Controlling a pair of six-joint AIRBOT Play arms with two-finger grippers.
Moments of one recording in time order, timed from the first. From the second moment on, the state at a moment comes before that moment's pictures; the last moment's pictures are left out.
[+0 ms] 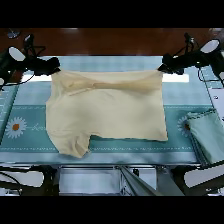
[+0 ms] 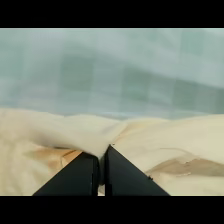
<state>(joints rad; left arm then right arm) 0.09 -1.62 1.45 1.17 -0.89 -1.56 -0.10 -1.72 1.62 -0.97 1.13 1.53</state>
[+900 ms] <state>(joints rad) 0.17 -1.75 1.49 1.18 -1.49 -1.34 -0.09 -1.76 1.47 -1.20 1.46 1.48</state>
